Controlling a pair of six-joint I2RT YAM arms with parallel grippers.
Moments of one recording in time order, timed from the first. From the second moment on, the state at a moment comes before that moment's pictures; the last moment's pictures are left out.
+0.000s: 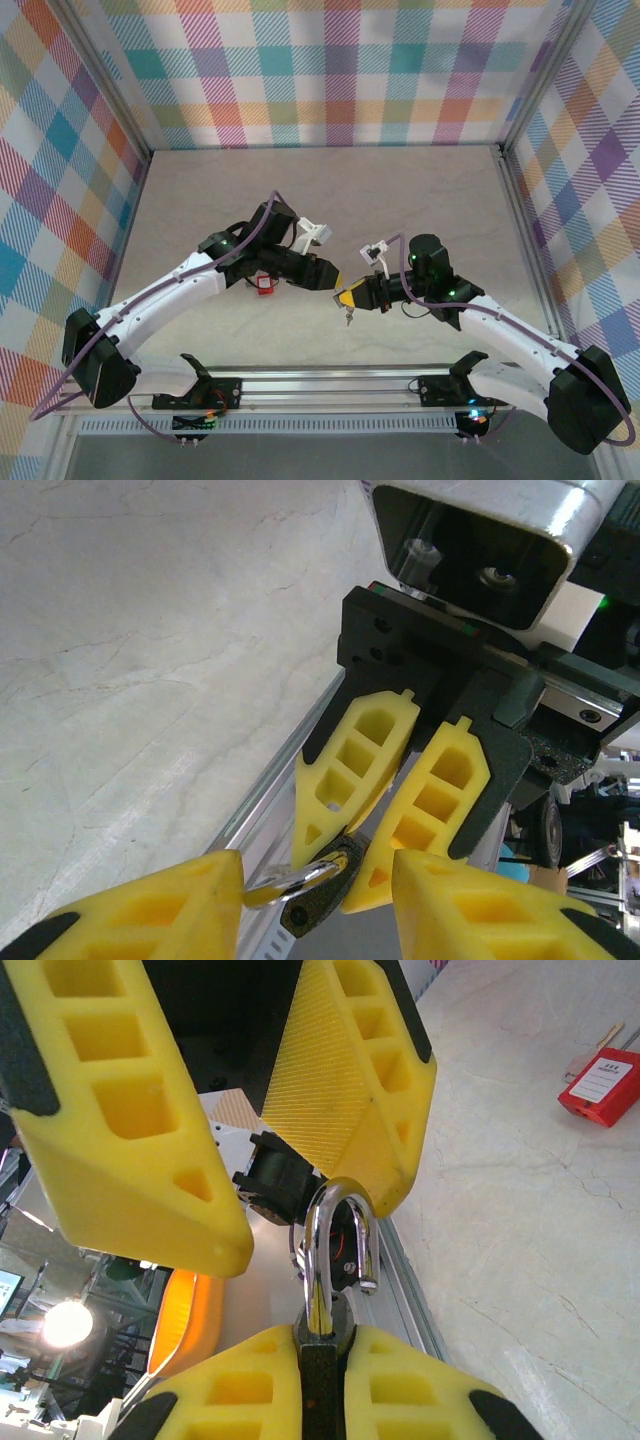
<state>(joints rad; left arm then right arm) -0.74 1.30 1.13 -0.63 0.70 -0.52 0.60 1.02 0.54 0.07 -1.02 0.55</state>
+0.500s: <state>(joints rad) -0.73 1.30 1.10 -0.60 0.72 -0.52 0.60 1.03 0.54 0.10 -1.03 0.55</state>
